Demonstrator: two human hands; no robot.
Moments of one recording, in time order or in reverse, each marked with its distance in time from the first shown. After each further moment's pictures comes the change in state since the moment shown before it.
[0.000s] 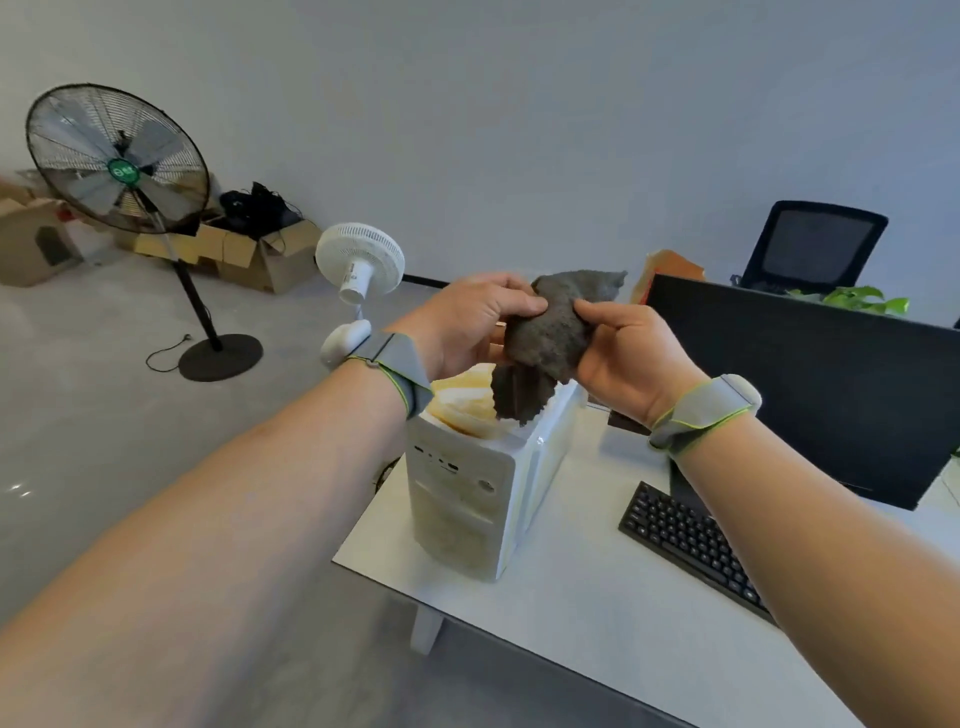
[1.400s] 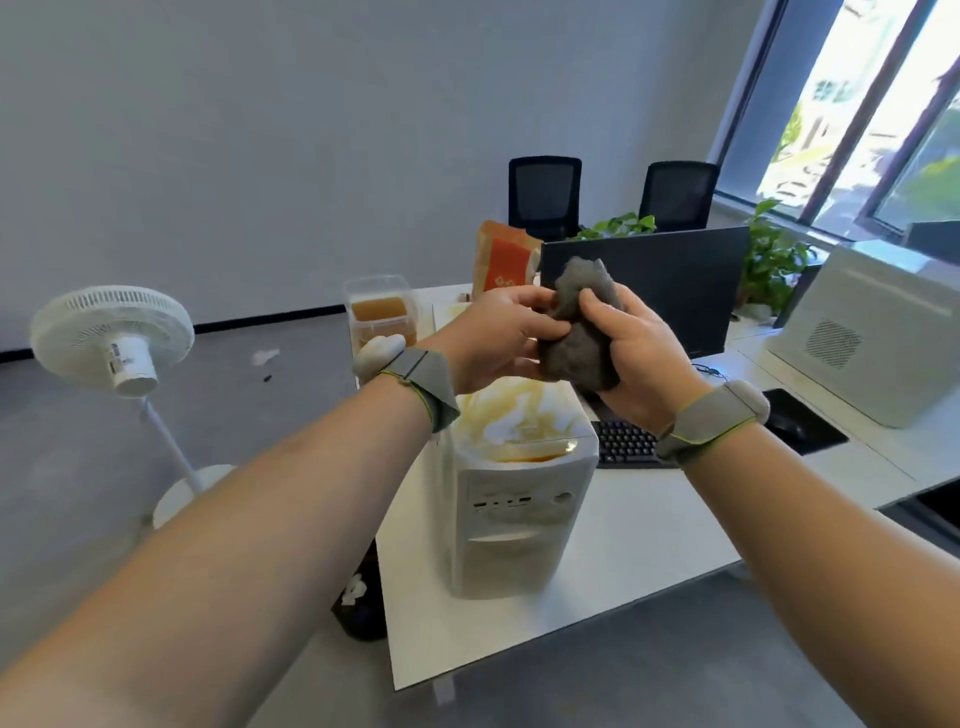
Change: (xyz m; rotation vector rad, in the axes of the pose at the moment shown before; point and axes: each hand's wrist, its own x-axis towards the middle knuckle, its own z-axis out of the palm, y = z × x) left_hand 0.069 0.009 -0.103 0.117 -0.764 -0.024; right_hand 0.049 0.076 0.109 -0.183 0.753 -0.497
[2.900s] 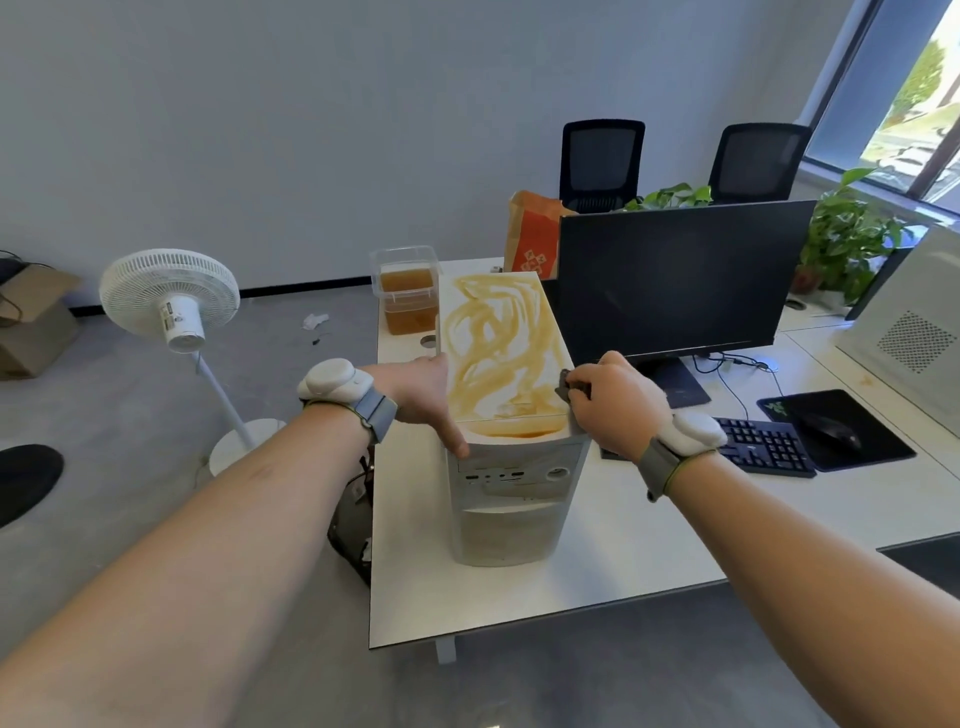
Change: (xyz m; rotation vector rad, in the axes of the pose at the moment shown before) left_hand 0.010 -0.080 -0.049 1.287 0.023 -0.552; right_hand 0.029 0.060 -0.097 -1.674 -0.125 -0.152
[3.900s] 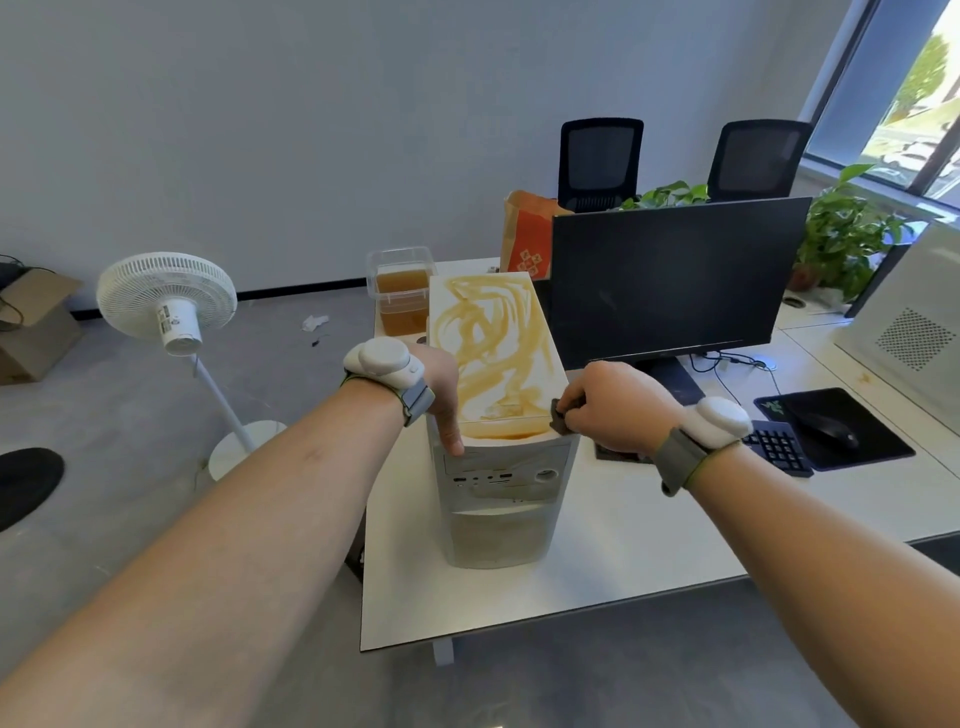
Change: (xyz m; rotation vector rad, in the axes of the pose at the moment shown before) left_hand 0.002 0.055 -0.022 0.328 -0.122 -0.126; right_hand -0.002 0.004 -0.028 0.013 -0.216 -0.089
